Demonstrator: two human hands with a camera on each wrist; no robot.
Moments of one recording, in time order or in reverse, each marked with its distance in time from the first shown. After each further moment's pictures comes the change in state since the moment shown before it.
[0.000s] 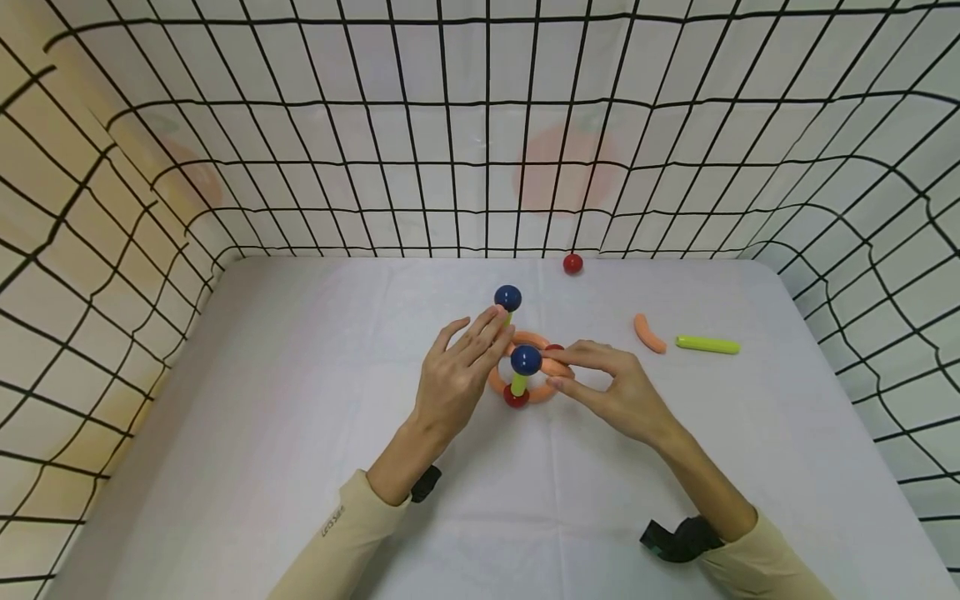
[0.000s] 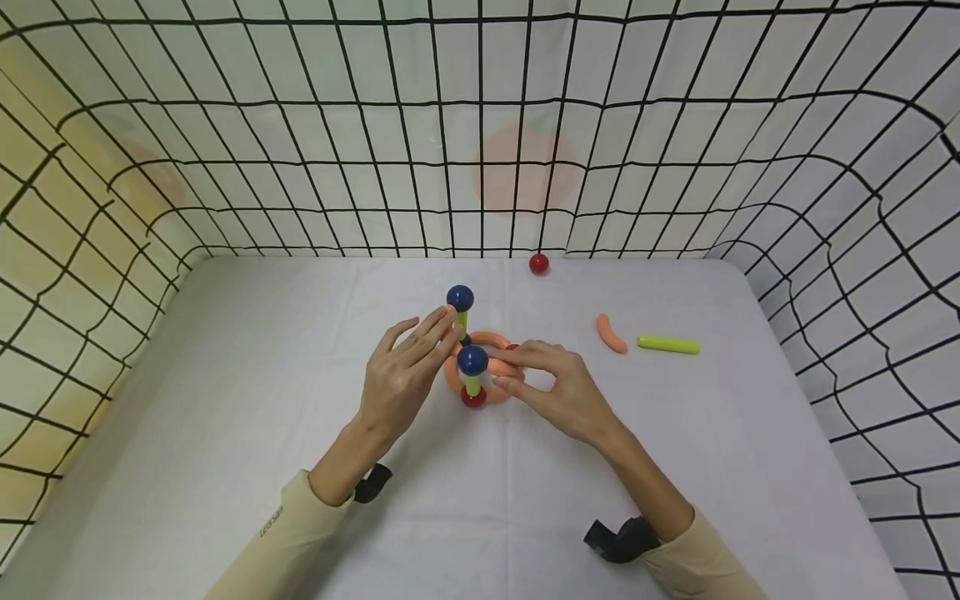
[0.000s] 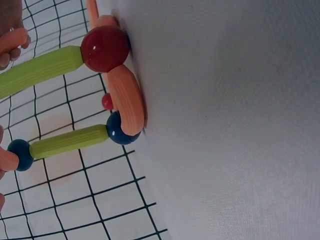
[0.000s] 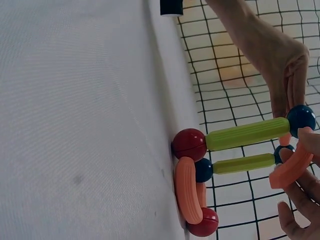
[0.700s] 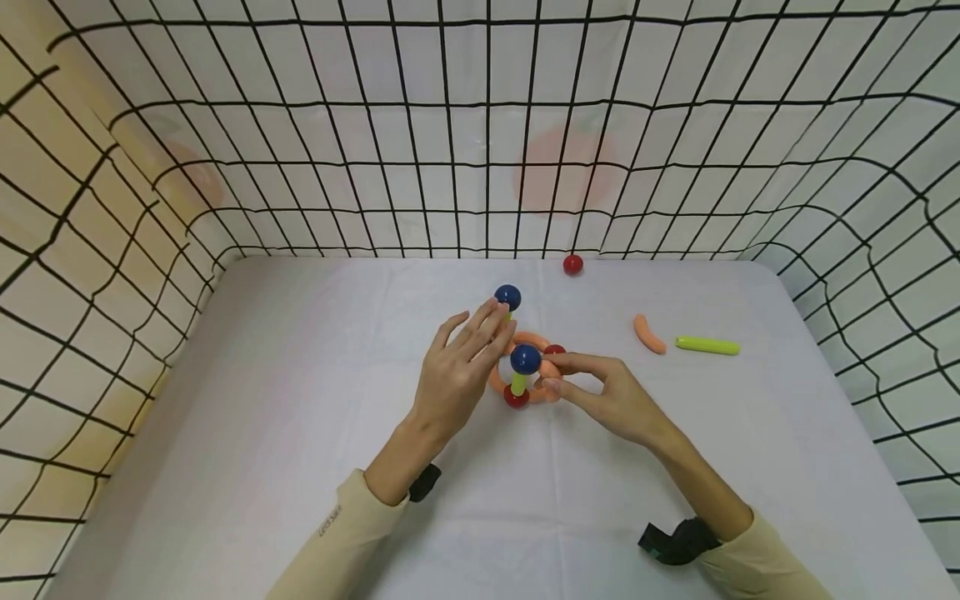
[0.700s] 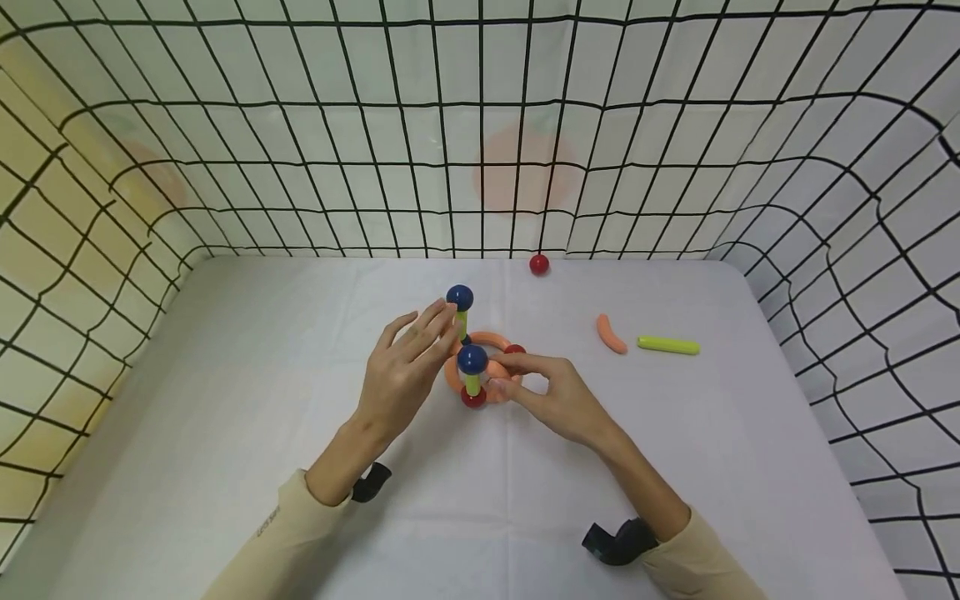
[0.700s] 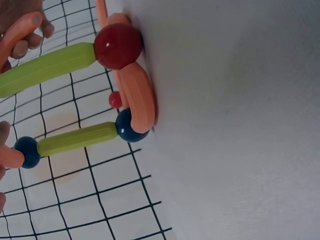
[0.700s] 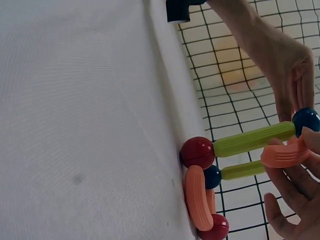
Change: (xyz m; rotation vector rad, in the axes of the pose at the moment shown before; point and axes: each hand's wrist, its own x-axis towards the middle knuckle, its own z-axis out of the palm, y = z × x) left_hand 0.005 0.000 -0.004 -0.046 -0.019 -0.021; right_hand -0.002 0.002 0.005 0.132 -0.139 0.225
